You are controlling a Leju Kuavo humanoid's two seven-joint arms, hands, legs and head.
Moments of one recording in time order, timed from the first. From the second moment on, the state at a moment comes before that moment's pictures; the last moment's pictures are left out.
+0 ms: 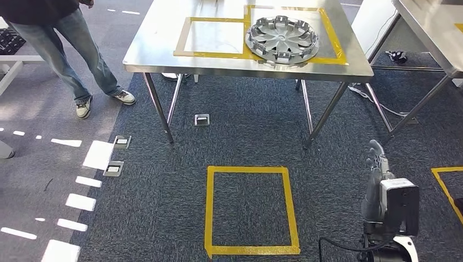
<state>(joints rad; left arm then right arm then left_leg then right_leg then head) -0.10 -0.02 -1.01 -0.23 1.24 0.29 -0.36 0.25 -0.44 0.29 -2.06 0.05 -0.69 0.05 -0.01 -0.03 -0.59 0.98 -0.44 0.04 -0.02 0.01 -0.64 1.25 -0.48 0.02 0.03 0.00</state>
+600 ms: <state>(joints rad) -0.10 -0.03 -1.02 -0.23 1.21 0.32 -0.37 0.05 -0.17 0.48 -0.90 -0.42 -0.49 -0.14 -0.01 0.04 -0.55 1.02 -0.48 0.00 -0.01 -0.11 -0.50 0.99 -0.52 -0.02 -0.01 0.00</state>
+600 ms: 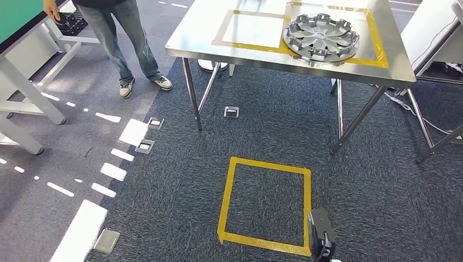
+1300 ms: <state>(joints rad) -0.10 -0.04 -1.03 -0.23 1.21 0.34 -0.36 -0.03 -0.05 0.53 -0.38 -0.47 -0.43 0.08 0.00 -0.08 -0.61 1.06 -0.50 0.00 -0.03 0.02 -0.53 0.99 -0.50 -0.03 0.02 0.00</state>
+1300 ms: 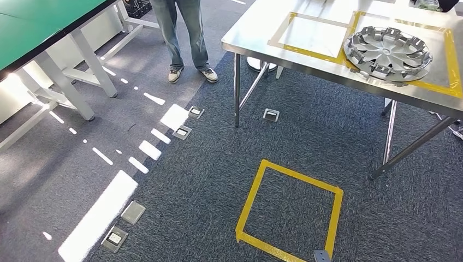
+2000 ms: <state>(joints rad) -0.11 -0.04 -1.06 -0.23 1.17 0.37 -0.36 -0.05 -0.03 0.54 -0.27 -0.48 -0.44 0.13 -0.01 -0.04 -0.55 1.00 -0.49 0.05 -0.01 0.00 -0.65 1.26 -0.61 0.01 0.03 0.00</state>
